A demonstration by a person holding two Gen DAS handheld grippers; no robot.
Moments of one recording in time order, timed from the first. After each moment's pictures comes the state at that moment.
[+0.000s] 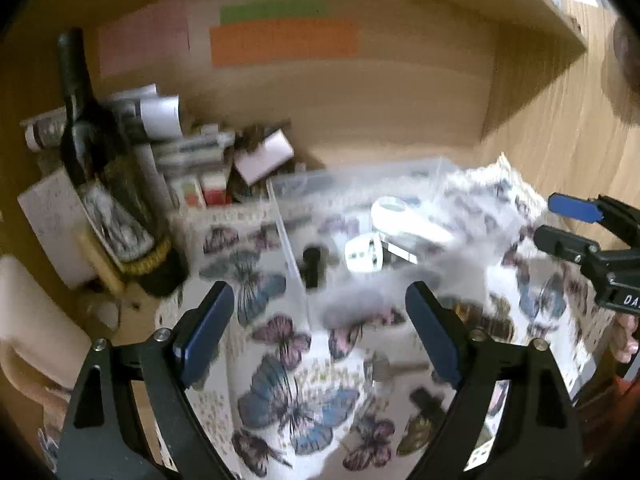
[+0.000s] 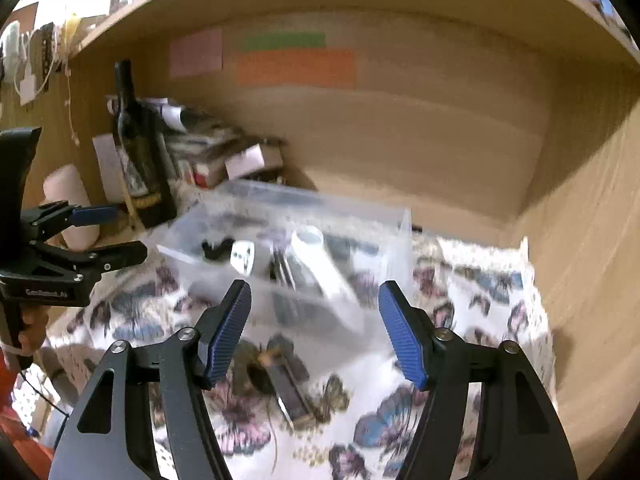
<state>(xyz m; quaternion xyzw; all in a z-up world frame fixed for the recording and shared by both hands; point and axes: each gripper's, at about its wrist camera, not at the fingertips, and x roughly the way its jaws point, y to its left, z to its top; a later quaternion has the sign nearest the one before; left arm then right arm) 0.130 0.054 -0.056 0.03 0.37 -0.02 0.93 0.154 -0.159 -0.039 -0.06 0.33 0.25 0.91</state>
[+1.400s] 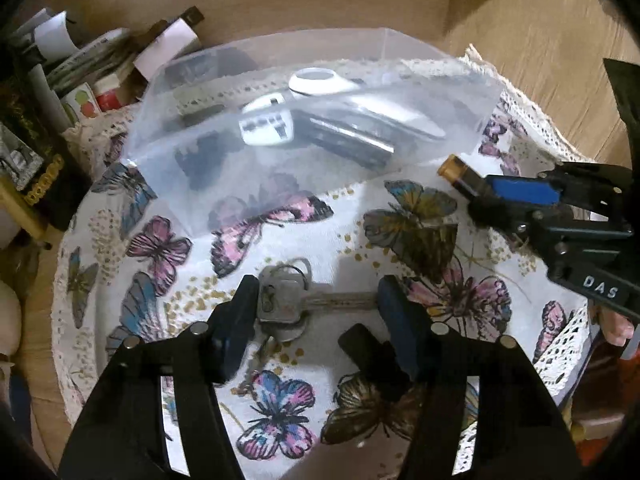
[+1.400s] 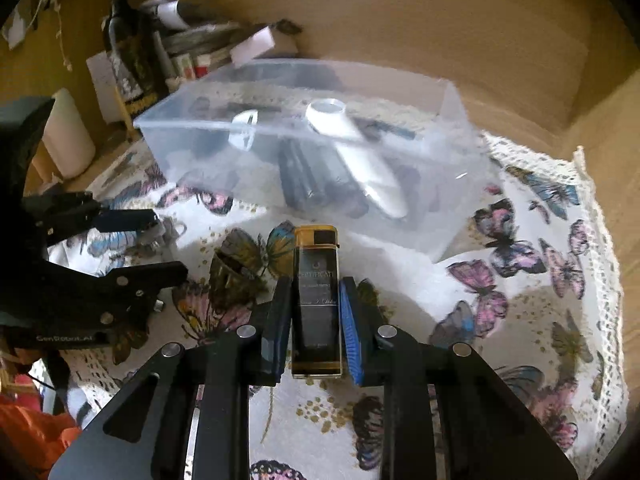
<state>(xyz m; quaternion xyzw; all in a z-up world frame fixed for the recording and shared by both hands) 0.133 -0.002 -0.143 0.05 0.48 -0.07 0.87 0.159 -0.151 -0.109 -0.07 0.44 0.28 0.85</state>
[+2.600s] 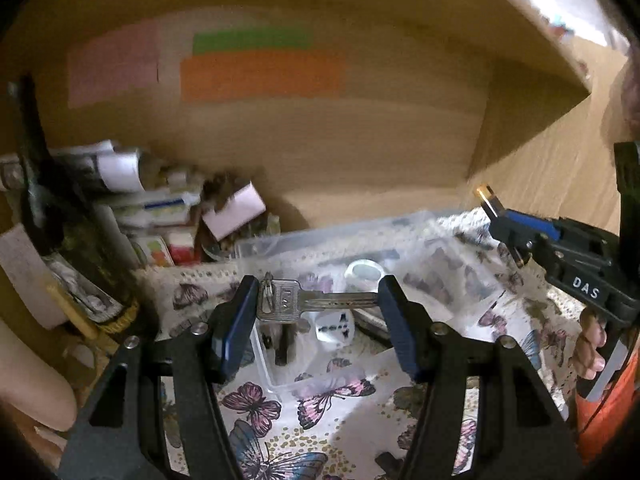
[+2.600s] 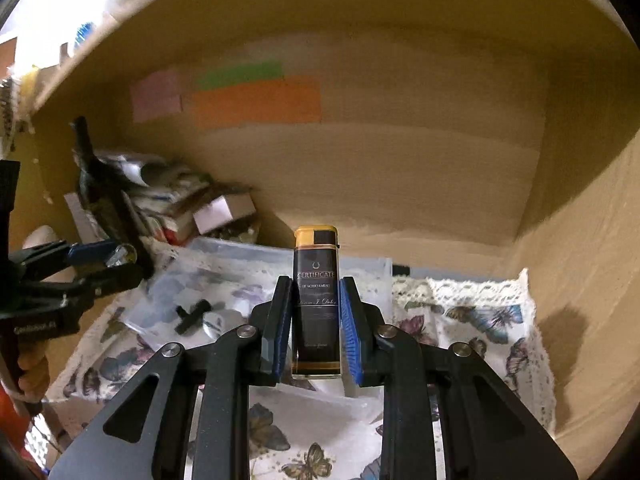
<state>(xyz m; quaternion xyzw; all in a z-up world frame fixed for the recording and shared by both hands) 0.183 0.042 -0.030 0.00 0.34 -0.05 0.94 0.220 -0.154 -0.024 -0.01 0.33 0.23 0.92</state>
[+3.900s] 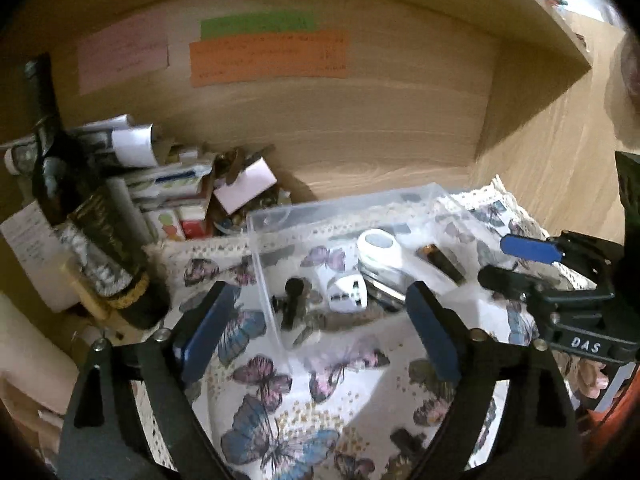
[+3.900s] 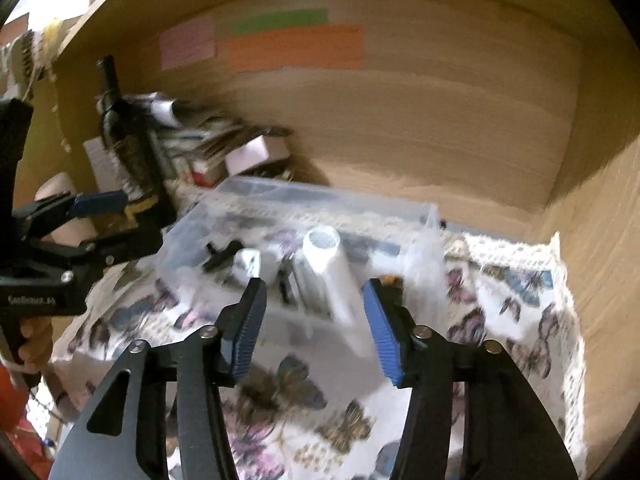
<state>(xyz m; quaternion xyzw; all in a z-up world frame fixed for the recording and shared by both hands) 0.159 0.041 -0.041 0.02 0.36 -0.04 0.93 0.187 -0.139 -0.047 -0.04 0.37 0.27 0.89</state>
